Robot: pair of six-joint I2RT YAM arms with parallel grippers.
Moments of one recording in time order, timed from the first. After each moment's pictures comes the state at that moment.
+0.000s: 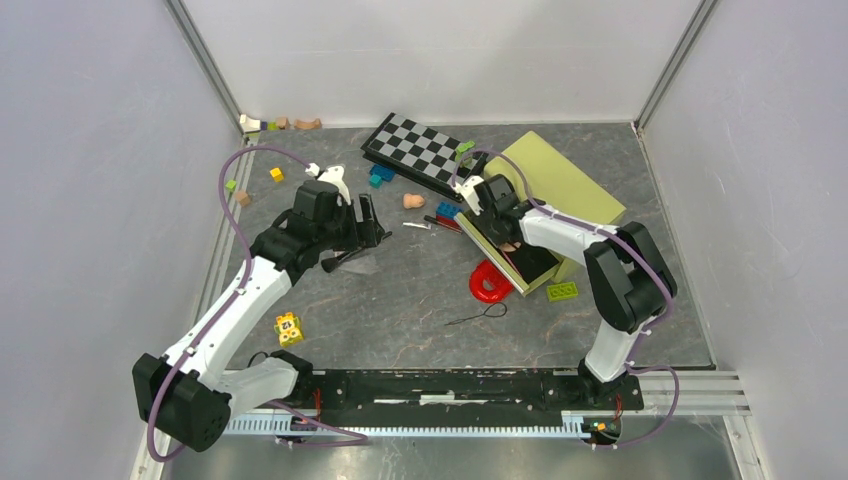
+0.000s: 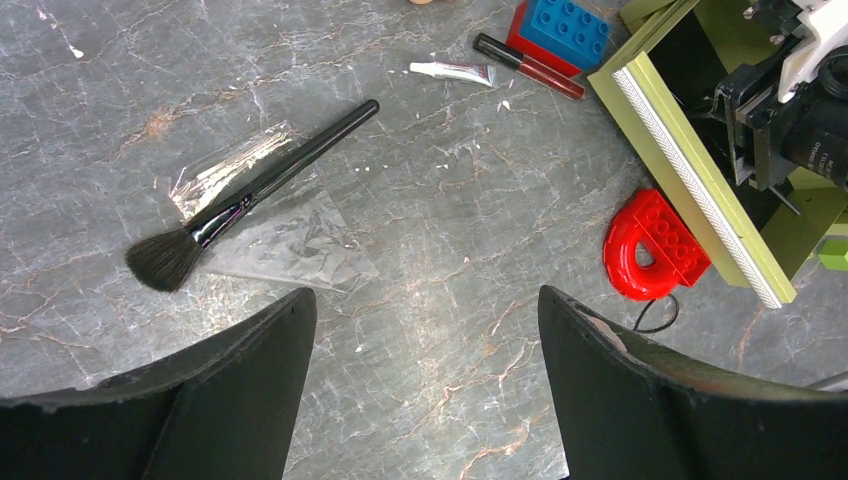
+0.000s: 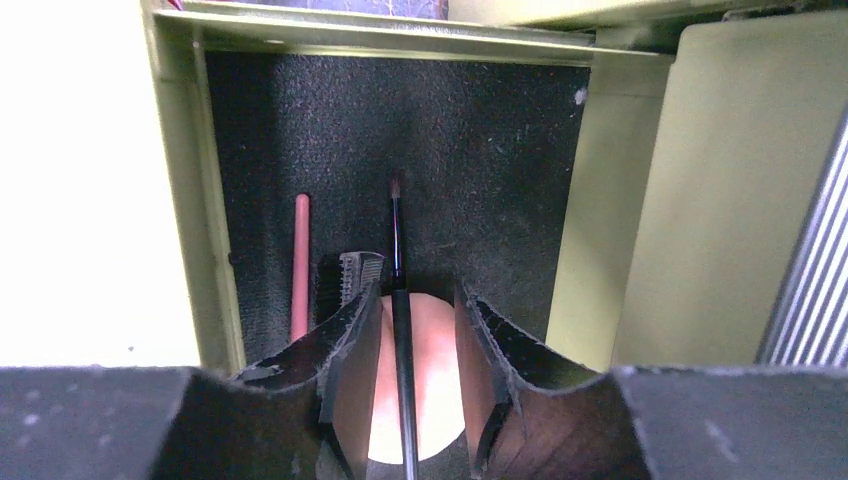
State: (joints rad) left arm -0.42 1.09 0.97 -0.57 -0.02 -0.43; right arm 0.55 1.78 1.12 -0.34 0.23 -0.28
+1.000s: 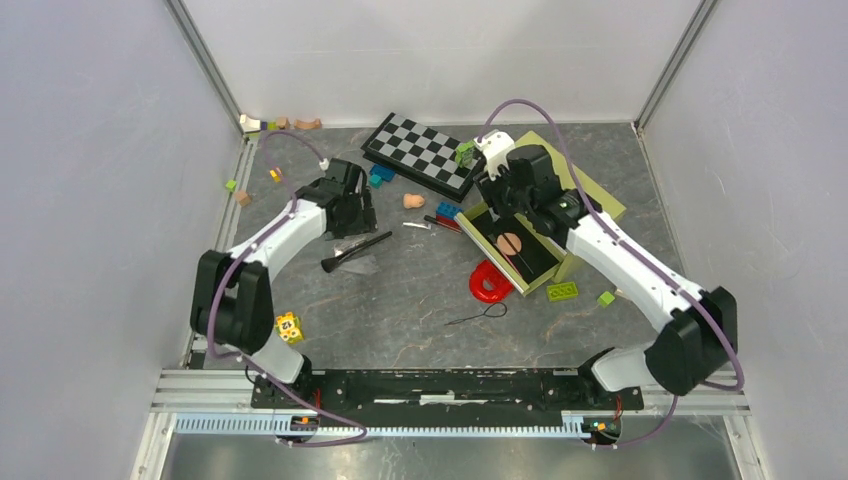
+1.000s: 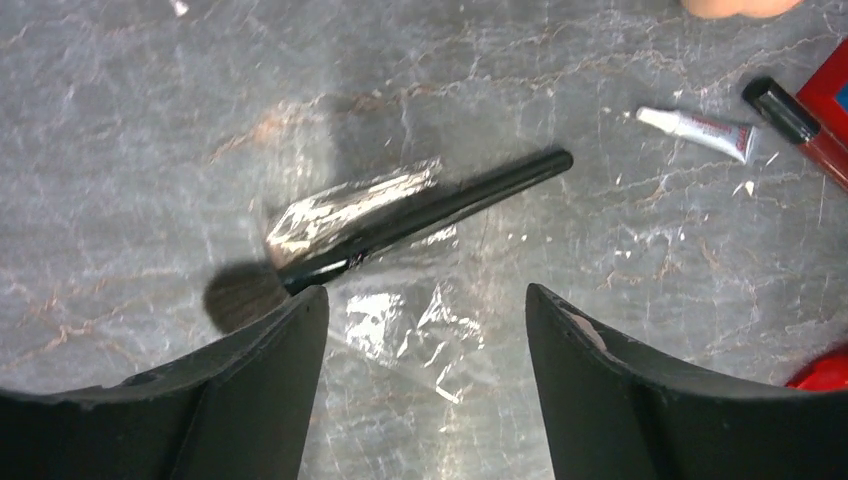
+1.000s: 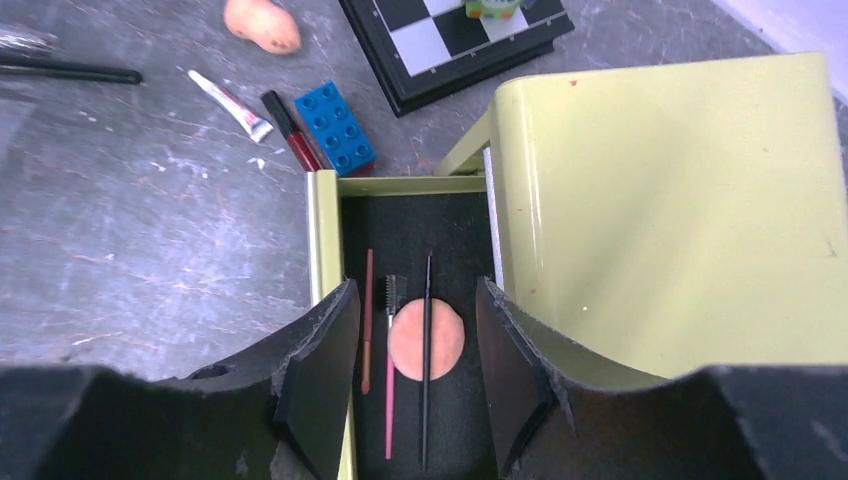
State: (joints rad) left arm -0.32 1.54 1.11 -0.59 -0.15 -0.45; right arm 0.55 1.43 1.23 -0.42 0.11 -0.15
